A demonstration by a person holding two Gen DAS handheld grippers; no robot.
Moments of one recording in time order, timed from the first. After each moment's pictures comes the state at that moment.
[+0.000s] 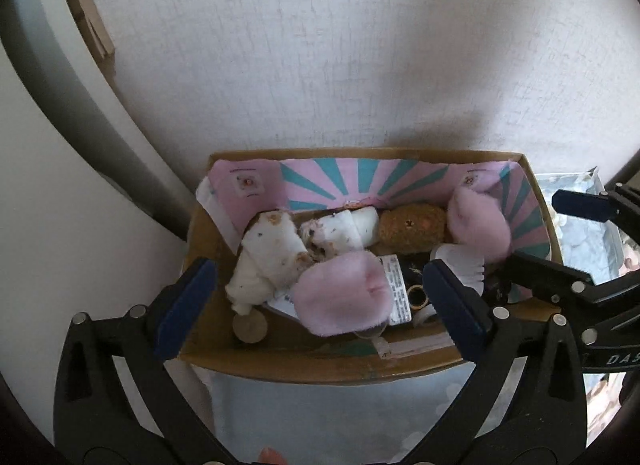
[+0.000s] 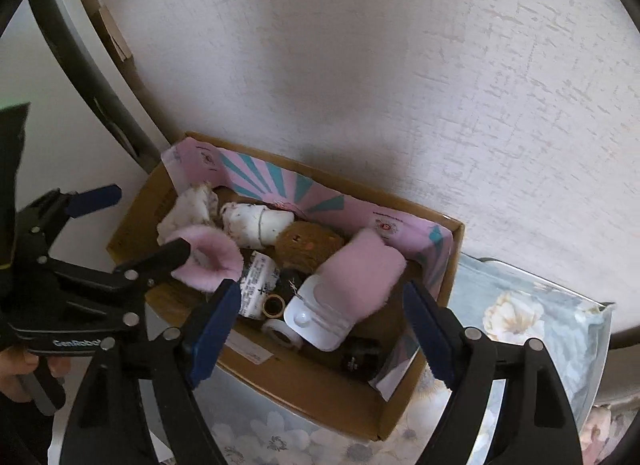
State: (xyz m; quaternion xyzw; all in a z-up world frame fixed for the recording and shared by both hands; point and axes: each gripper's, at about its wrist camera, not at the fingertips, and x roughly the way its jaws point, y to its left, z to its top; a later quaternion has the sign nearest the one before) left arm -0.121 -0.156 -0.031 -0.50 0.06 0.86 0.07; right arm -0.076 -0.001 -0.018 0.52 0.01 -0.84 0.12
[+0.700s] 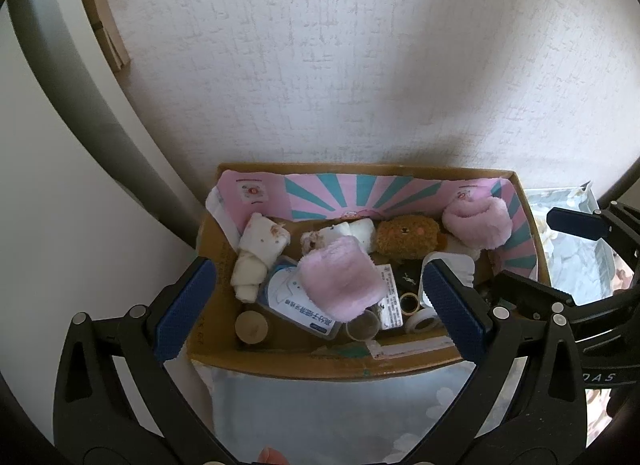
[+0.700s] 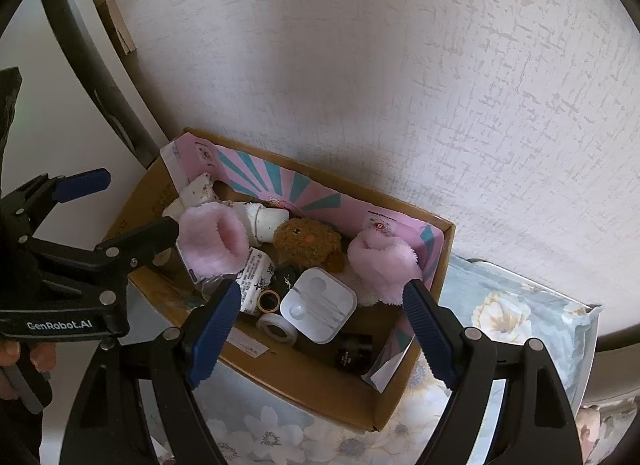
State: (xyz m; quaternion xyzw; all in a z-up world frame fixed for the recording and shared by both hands) left arm -0.116 -0.159 0.010 -0.48 0.05 0.87 0.07; right arm -0.072 -0.005 -0.014 0.52 0.04 -0.85 0.12
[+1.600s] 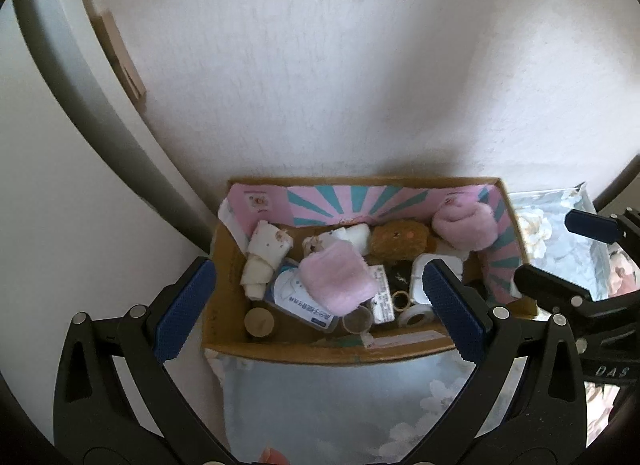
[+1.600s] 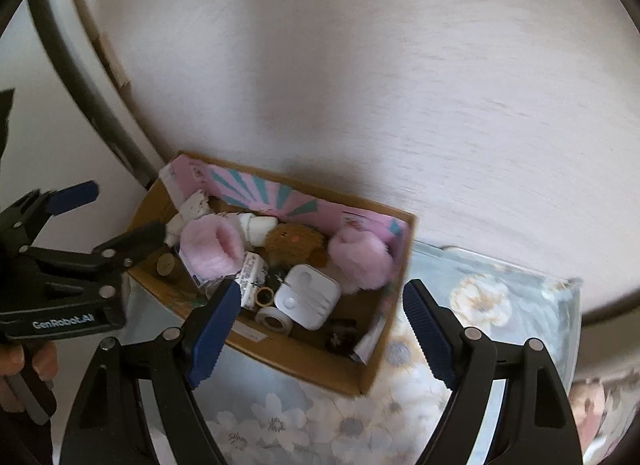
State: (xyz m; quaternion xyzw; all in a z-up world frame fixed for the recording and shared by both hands) left arm -0.104 -0.151 0.044 -0.48 0.06 0.87 0.07; right arm -0.051 0.014 0.026 0.51 0.00 -0.86 0.07
